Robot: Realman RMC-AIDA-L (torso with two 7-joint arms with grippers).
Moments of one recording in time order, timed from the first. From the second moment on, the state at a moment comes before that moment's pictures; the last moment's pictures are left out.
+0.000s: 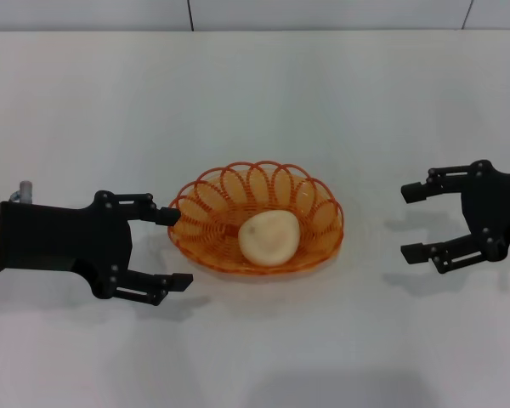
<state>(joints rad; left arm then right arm) -0.33 -2.08 0.98 1.15 2.04 1.73 -1.44 0.51 1.99 -0.96 -0.92 -1.97 -1.71 1.43</state>
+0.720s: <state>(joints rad) -0.33 -2.08 0.98 1.15 2.04 1.74 -1.46 0.52 1.98 -0.96 -0.91 -2.05 -1.68 1.45</state>
